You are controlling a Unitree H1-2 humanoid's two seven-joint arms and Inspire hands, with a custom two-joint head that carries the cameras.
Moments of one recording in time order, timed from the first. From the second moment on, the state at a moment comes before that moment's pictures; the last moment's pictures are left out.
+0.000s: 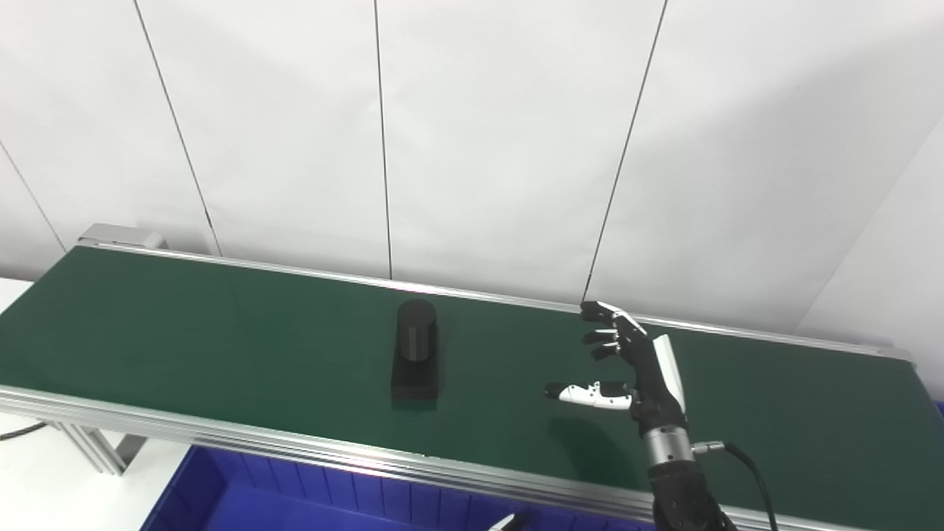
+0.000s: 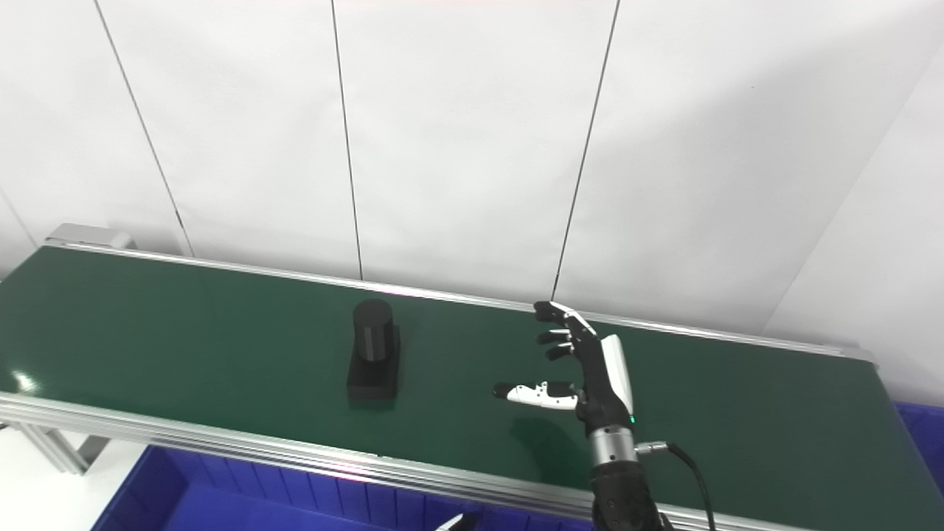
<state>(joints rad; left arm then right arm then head) 0.03 0.12 -0.69 0.48 0.10 -0.44 0.24 -0.47 -0.07 0.13 0.67 -0.31 -0.42 -0.19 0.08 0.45</state>
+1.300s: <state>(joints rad) 0.03 0.13 -0.74 0.47 0.11 -0.44 0.28 -0.54 -0.06 0.18 0.76 -0.34 -0.40 -0.17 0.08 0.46</state>
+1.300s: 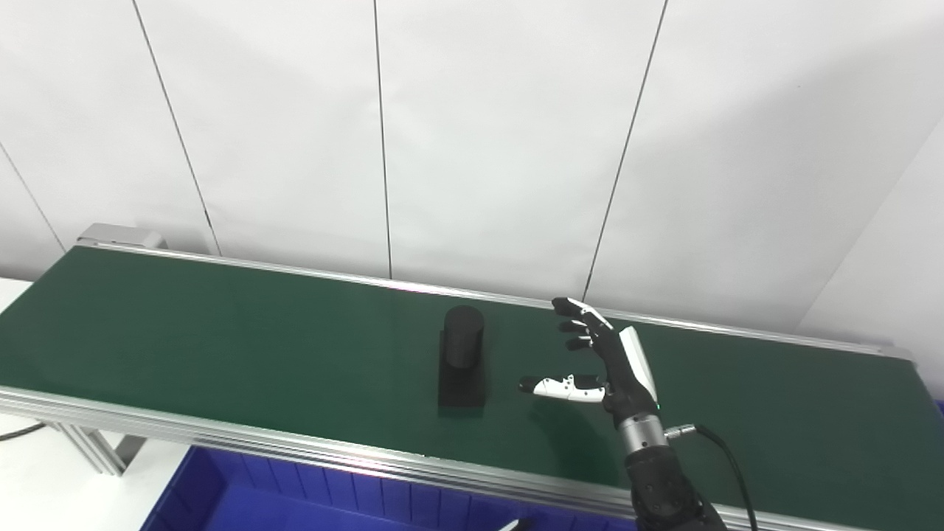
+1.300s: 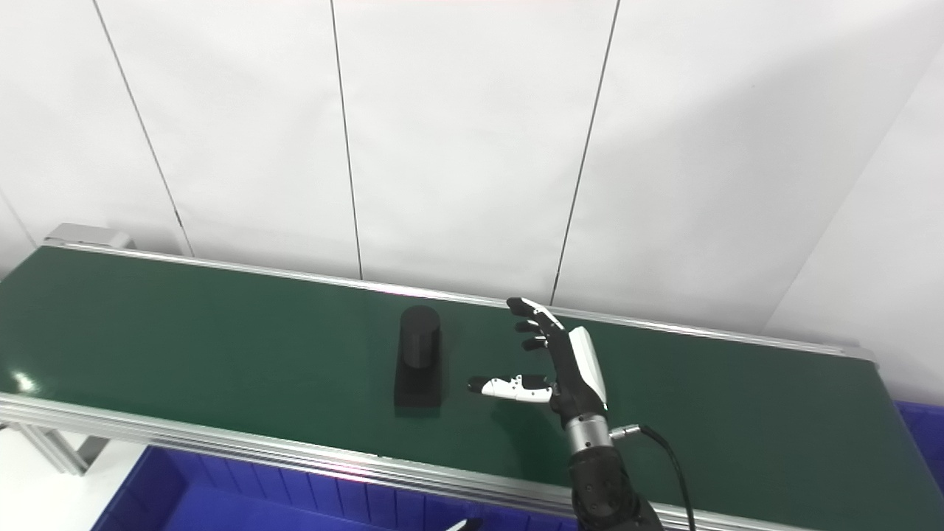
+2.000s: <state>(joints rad) 0.04 0.13 -0.74 0.45 0.11 -0.44 0.29 -0.54 -0.06 0.19 0.76 -0.39 -0.35 -0.20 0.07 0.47</state>
